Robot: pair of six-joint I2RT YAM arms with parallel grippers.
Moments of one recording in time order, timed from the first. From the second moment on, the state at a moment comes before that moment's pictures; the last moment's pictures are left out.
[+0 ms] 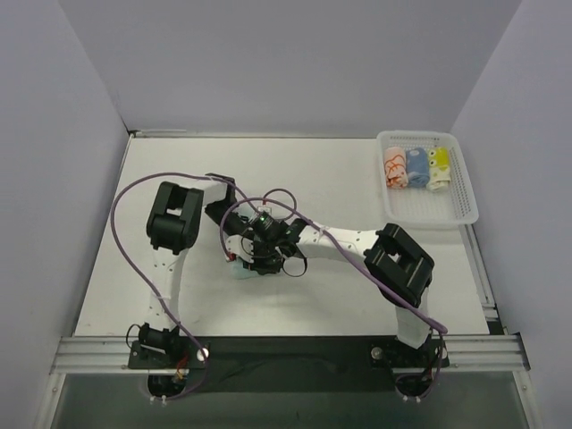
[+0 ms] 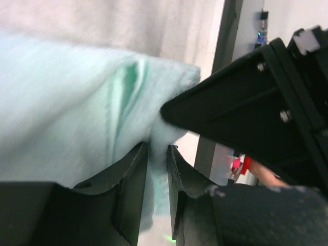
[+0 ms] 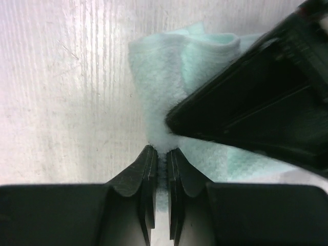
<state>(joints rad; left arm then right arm) -0.32 2.38 1.62 -1.49 0.97 1.00 0.98 1.91 1.25 -0.39 -0.29 -0.62</state>
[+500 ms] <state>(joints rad) 0.16 2.26 1.71 -1.34 0.96 0.87 0.92 2.03 1.42 -0.67 -0.58 -0.43</state>
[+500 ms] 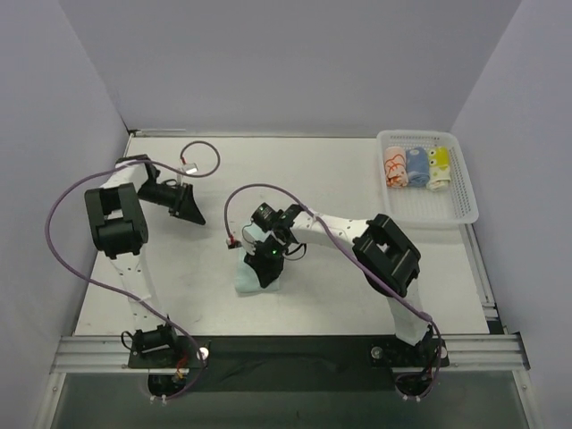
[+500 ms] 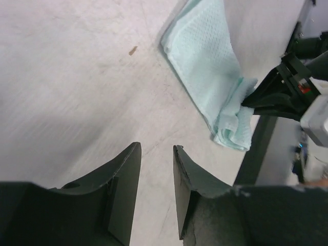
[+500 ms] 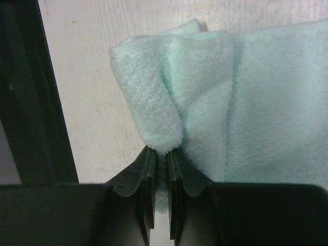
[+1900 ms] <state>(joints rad) -0.65 1.17 0.59 -0.40 0.45 0.93 0.71 2.37 1.68 -0.86 -1.09 -0.24</state>
